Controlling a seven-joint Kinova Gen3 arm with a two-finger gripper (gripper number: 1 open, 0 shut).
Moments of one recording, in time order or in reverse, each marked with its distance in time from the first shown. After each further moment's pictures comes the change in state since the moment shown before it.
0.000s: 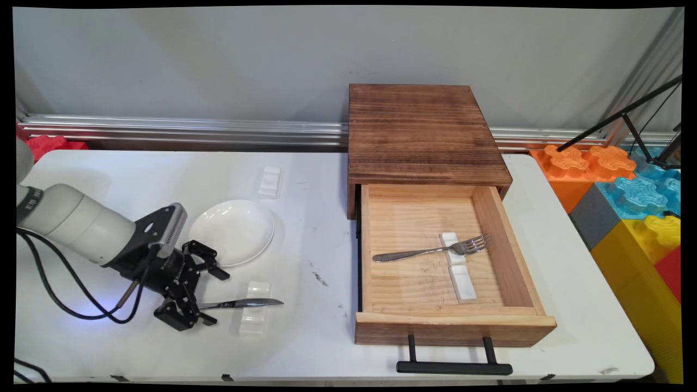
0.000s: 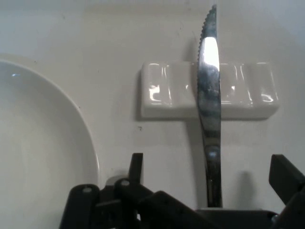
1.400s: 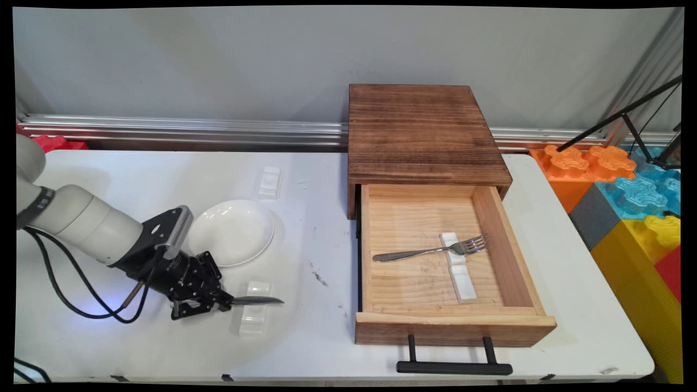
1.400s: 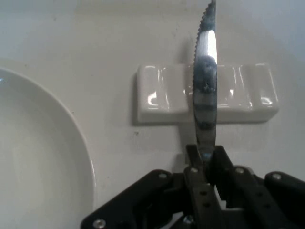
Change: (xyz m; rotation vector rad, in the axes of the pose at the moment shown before) arm 0.003 -0.006 0.007 -0.026 -0.003 0.016
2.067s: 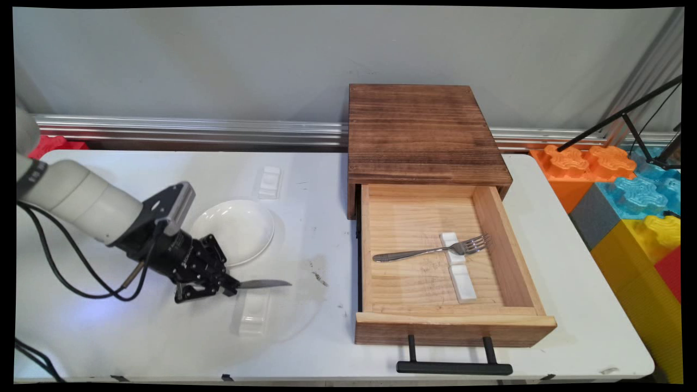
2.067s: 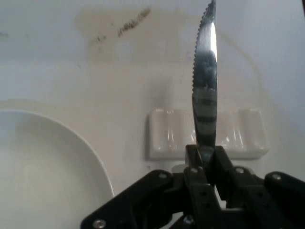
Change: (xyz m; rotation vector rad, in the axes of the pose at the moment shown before) arm 0.034 -0.007 -0.030 0.003 0.027 -0.017
